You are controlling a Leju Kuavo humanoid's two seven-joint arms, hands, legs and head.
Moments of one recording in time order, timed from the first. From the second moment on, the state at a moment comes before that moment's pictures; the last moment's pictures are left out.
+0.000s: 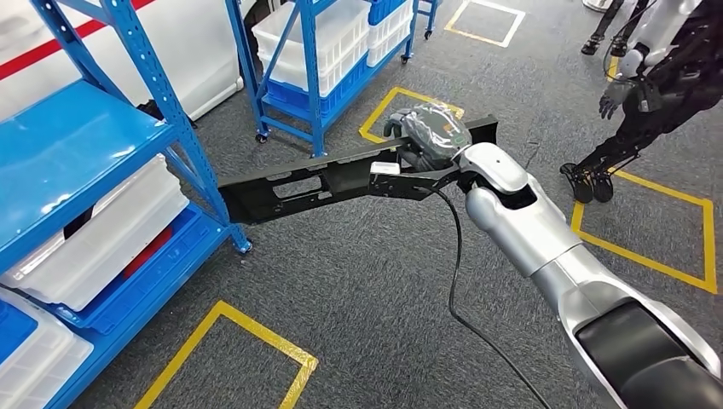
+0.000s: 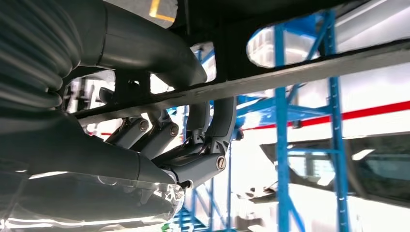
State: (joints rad) left arm -0.11 -0.16 1.19 -0.19 -1.38 0.10 0.00; right arm -0.94 -0.25 0.68 -1.10 0.77 -0.08 -0.22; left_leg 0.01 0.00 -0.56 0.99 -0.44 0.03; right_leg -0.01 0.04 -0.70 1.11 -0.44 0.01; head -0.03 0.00
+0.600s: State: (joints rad) left arm -0.11 -0.16 1.19 -0.19 -1.39 0.07 0.01; right arm -0.95 -0.29 0.68 -1.13 0.74 -0.07 -0.21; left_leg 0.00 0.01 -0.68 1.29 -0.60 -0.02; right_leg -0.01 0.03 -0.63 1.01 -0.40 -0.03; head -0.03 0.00
